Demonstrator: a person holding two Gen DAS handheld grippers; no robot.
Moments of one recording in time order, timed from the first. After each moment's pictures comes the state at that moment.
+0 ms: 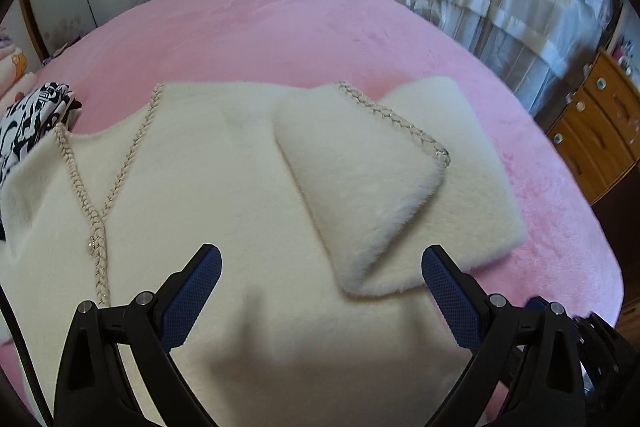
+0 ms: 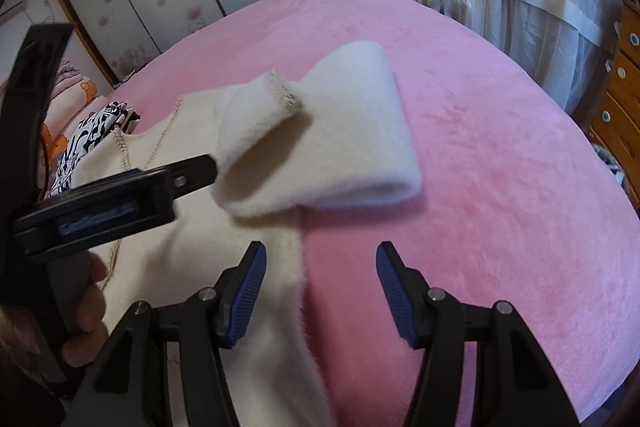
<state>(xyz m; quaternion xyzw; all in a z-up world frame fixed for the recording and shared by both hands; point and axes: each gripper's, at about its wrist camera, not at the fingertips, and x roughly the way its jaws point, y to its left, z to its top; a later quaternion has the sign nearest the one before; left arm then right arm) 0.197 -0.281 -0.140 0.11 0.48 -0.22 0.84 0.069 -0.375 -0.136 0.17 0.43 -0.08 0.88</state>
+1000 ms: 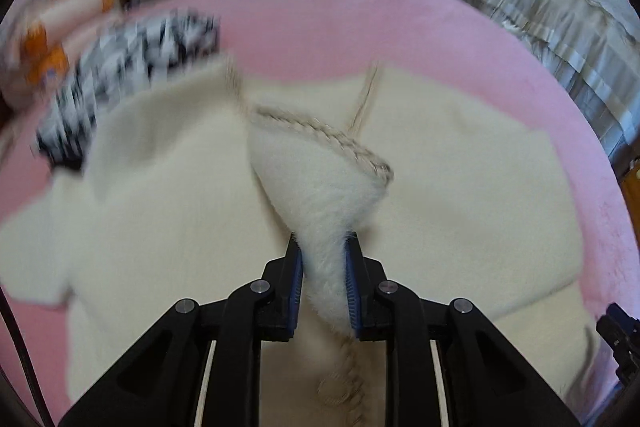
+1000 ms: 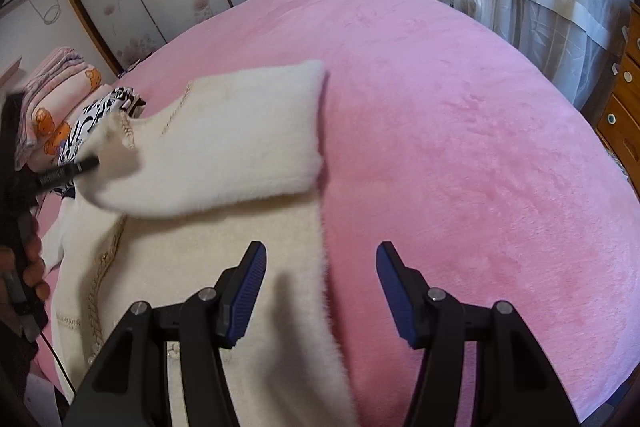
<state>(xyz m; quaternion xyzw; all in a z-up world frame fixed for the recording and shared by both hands) 0.251 -0.064 -0.143 0.03 0.50 -0.10 0.86 0.075 -0.353 -0.142 0.17 0.44 -0.07 0.88</state>
